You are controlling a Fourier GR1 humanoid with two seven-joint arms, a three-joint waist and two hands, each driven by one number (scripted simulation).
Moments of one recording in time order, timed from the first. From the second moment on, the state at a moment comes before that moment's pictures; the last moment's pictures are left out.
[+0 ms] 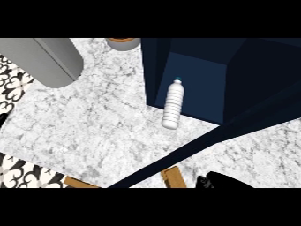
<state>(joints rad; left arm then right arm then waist) 0.25 0.71 -0.02 -1.79 1.00 -0.36 -0.37 -0.03 -0.28 0.49 -2.17 -0.16 0.52 0.33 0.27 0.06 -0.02</state>
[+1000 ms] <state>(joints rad) 0.26 0.70 0.00 -1.74 1.02 -0.38 -0.38 -0.67 0.00 0.24 -1.53 -0.09 0.00 0.52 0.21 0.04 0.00</state>
